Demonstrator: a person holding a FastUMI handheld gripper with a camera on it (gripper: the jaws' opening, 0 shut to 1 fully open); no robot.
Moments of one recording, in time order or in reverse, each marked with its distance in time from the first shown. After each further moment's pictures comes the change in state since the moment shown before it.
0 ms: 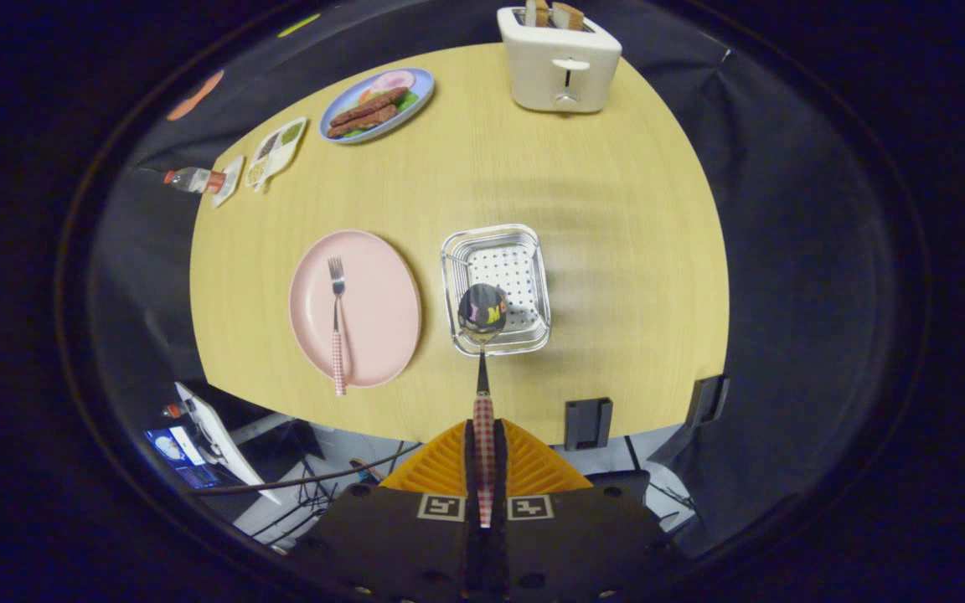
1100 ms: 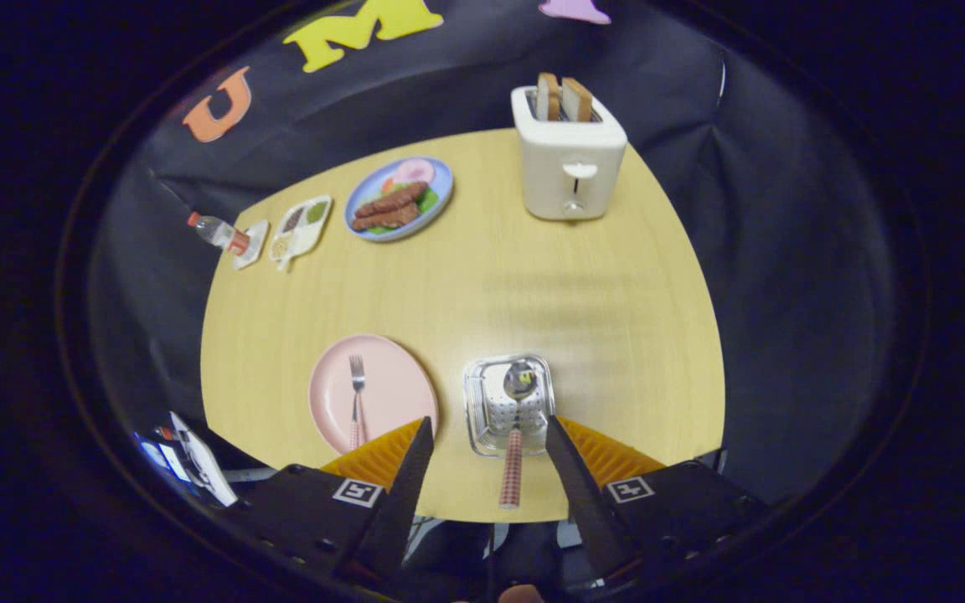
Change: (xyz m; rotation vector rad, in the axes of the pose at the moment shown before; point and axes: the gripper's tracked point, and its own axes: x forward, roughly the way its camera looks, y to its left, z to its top) arm -0.037 0.026 0.075 -0.073 -0.493 0.036
